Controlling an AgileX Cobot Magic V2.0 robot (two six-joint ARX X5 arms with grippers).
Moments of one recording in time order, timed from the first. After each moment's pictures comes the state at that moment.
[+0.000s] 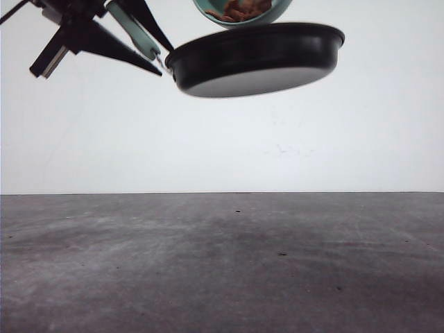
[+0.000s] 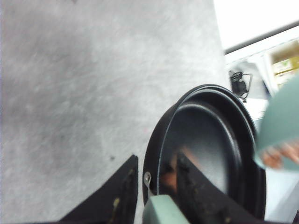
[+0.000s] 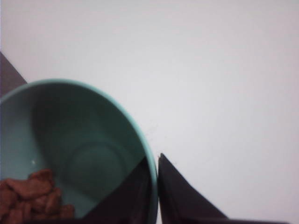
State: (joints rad) left arm -0.51 1.22 1.01 -0.33 0.38 -0.77; right arm 1.04 1.19 0.87 0.51 0.83 -0.97
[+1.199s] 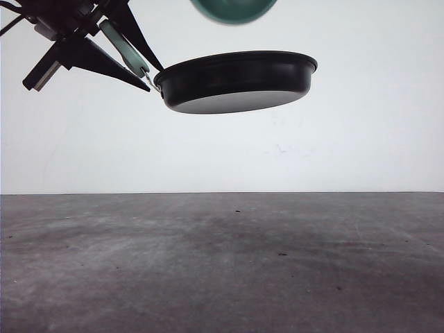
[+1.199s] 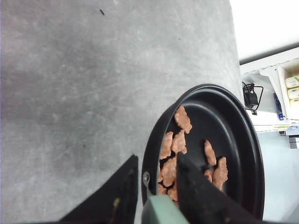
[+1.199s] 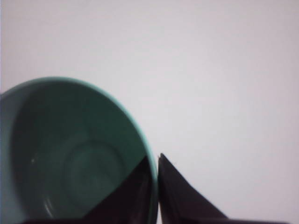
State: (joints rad) left arm -0.44 1.27 1.01 -0.34 0.39 -0.77; right arm 0.92 1.25 0.87 0.68 0.52 -1.23
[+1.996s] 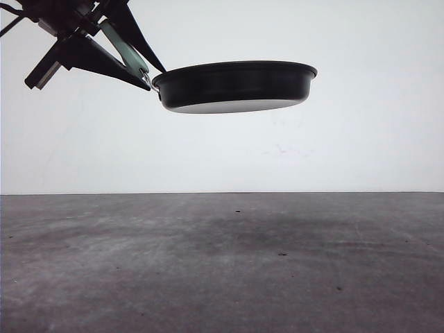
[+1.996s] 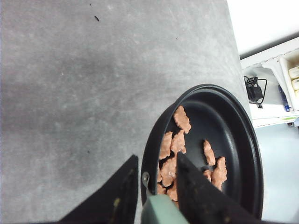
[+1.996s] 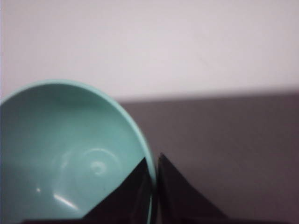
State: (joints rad) left arm -0.44 1.27 1.01 -0.33 0.39 -0.68; right arm 0.45 0.97 1.04 -0.38 0.20 0.36
